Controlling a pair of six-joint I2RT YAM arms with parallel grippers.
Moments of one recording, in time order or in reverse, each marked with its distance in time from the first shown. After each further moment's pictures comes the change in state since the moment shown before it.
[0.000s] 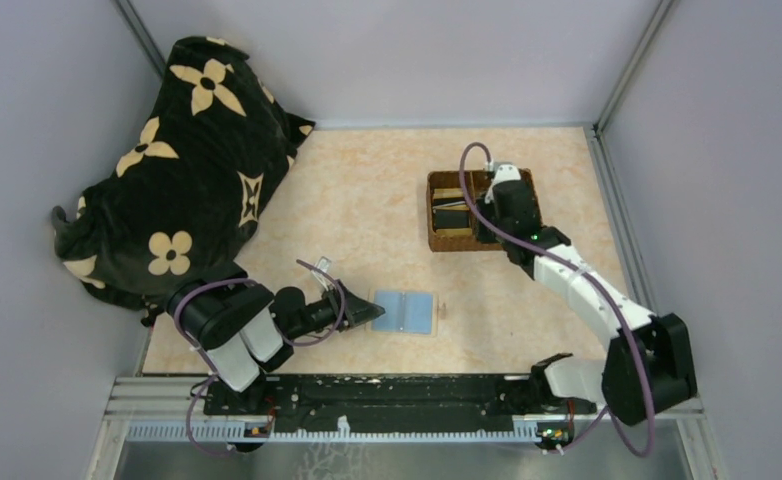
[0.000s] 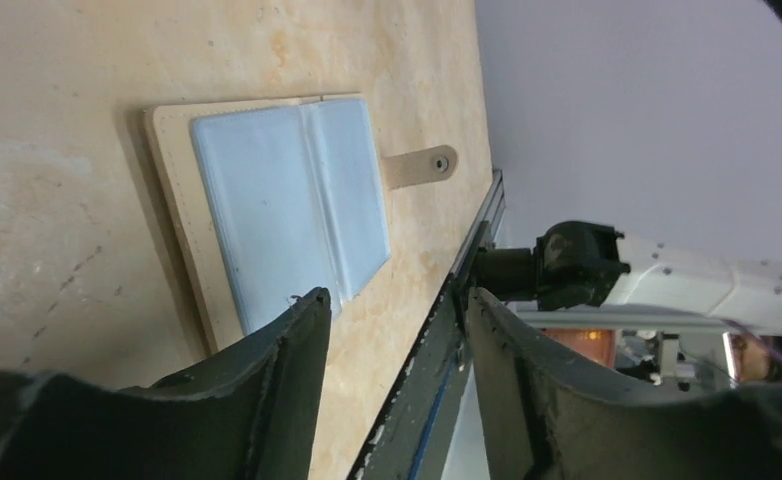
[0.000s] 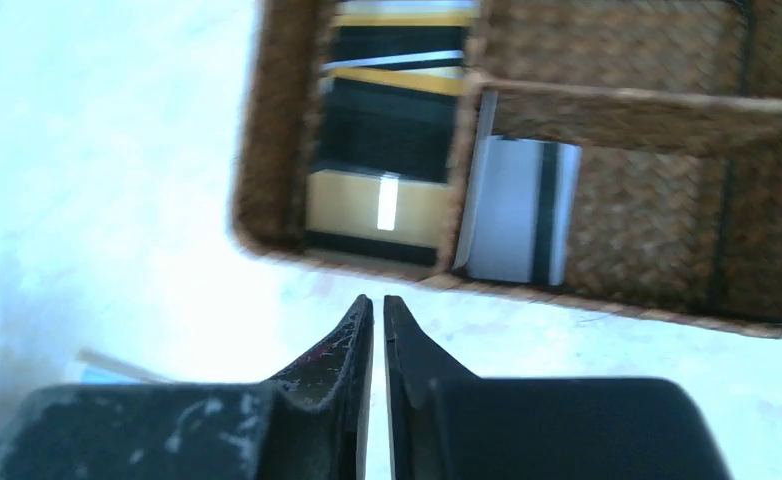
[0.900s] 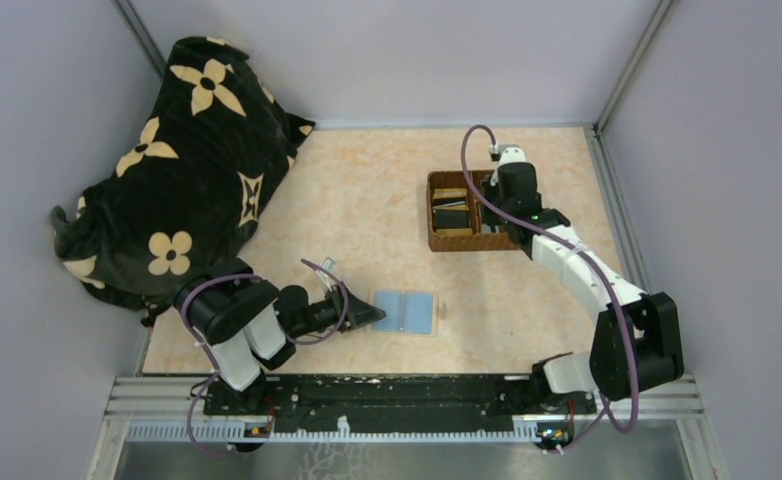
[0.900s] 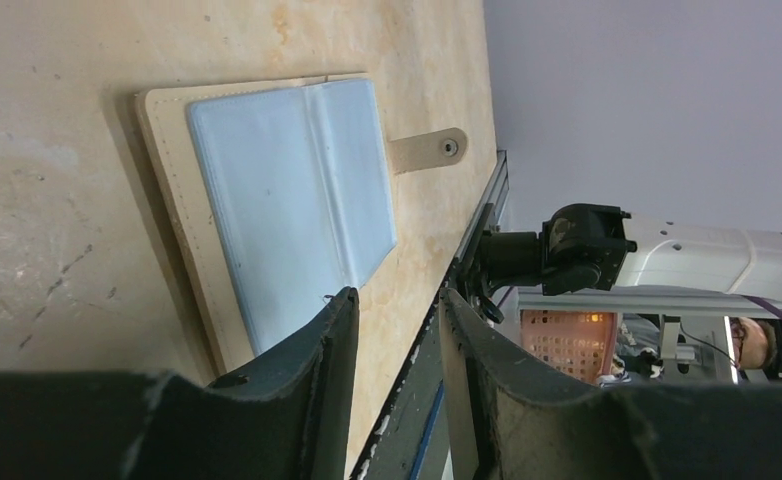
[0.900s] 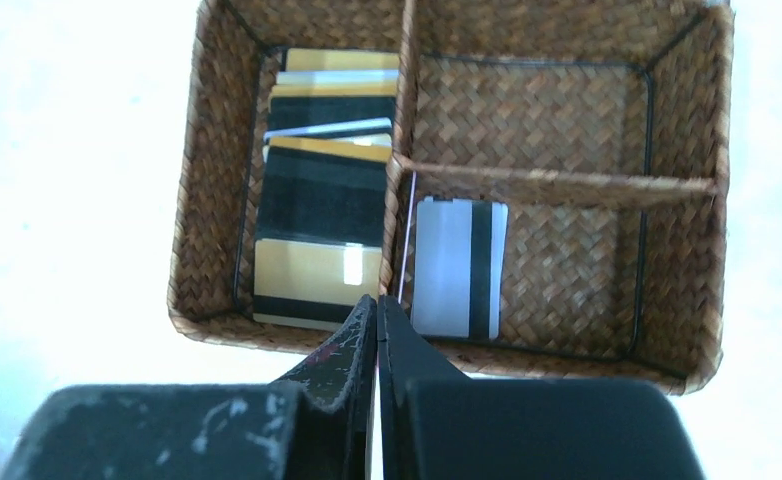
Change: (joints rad) left arm 0.000 0.053 0.022 0.000 0.022 0.004; right arm -0.034 0.072 0.109 0.014 0.027 -0.076
